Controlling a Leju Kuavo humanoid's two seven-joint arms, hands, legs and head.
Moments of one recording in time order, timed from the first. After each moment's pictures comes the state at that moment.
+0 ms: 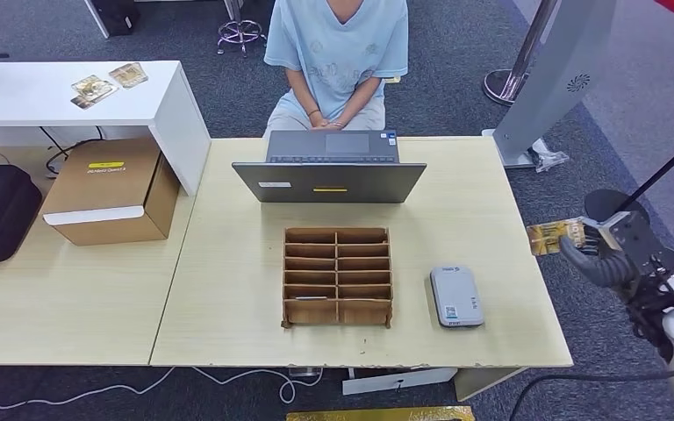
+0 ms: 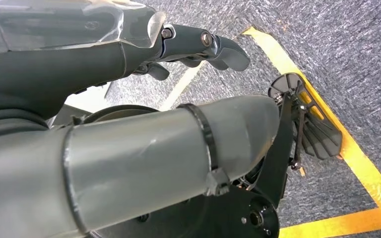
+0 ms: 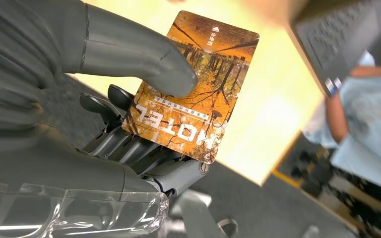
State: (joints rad) left arm -0.04 -0.23 0.80 -0.21 0.19 0.22 0.14; right arm -0.25 -0.59 -0.05 -1.19 -0.04 0.43 -0.05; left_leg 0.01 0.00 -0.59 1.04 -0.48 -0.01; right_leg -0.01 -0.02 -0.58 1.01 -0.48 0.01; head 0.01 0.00
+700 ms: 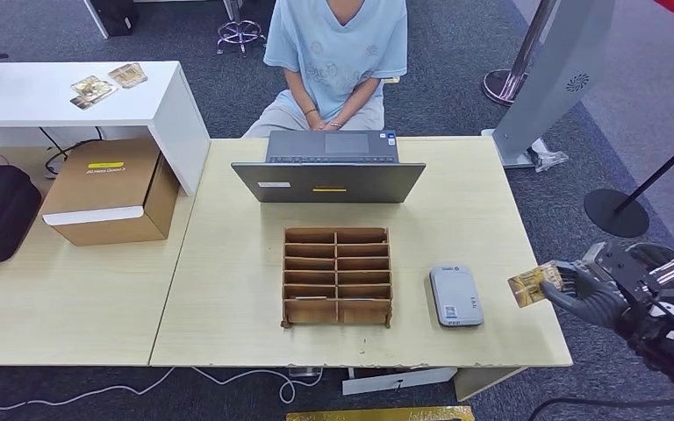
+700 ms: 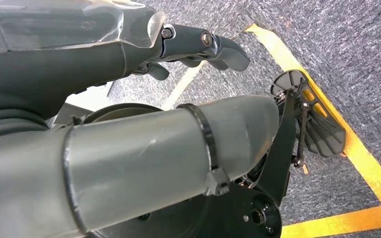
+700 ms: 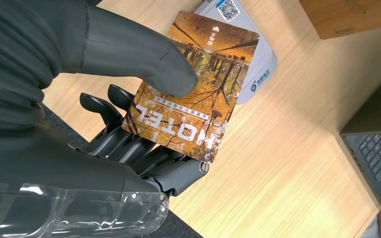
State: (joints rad) left arm -0.04 -0.22 0.80 -0.21 0.18 0.20 0.16; right arm -0.17 -0.75 0.14 -1.24 -0.31 0.58 0.05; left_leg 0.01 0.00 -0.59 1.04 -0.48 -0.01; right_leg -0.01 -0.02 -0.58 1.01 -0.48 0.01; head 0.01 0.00
